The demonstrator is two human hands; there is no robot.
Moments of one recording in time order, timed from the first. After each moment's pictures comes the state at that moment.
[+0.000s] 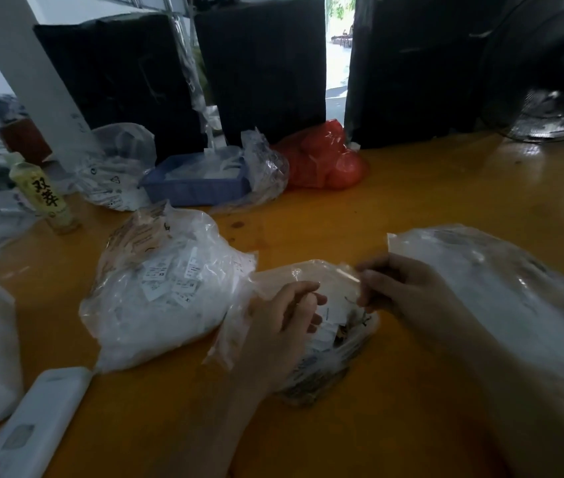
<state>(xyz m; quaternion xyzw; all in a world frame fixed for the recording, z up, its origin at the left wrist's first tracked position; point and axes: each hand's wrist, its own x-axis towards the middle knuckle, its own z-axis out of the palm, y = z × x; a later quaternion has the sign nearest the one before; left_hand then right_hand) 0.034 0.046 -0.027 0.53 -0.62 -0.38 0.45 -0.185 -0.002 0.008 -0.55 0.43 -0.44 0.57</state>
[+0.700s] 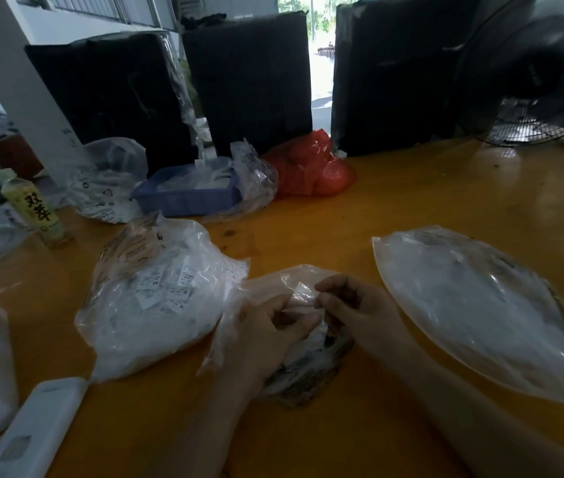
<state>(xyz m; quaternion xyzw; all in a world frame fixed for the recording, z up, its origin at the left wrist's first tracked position) 0.036 0.042 -0.029 0.55 -0.55 -0.44 0.45 -0.147 0.014 -0.023 -0.63 0.39 -0.47 0.47</state>
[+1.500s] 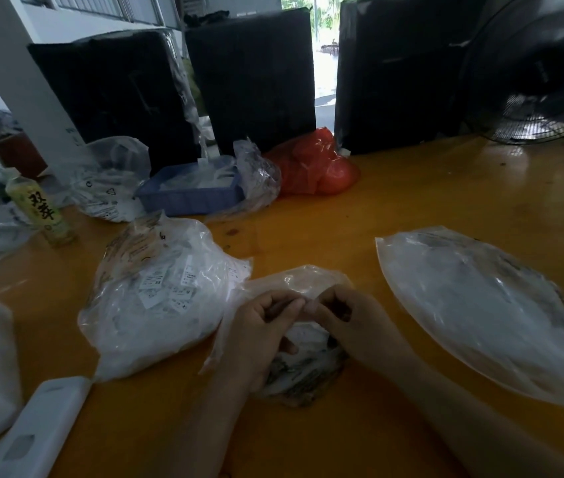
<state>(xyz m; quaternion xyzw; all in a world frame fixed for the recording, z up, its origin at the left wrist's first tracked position) 0.041 0.043 -0.021 0.52 -0.48 -0.48 0.52 -0.136 0.016 -0.028 -0.73 0.44 -0.40 0.33</state>
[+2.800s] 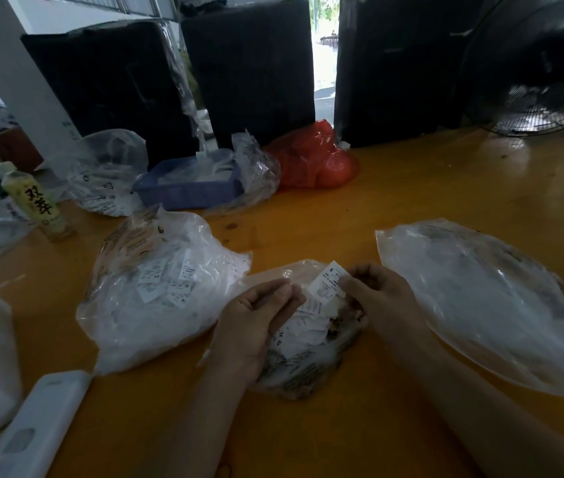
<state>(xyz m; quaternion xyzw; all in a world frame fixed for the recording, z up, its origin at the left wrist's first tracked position) 0.045 0.033 -0.027 0.41 -0.27 -0.61 0.62 -0.154 0.010 -0.020 -0.51 0.46 -0.51 0.51</state>
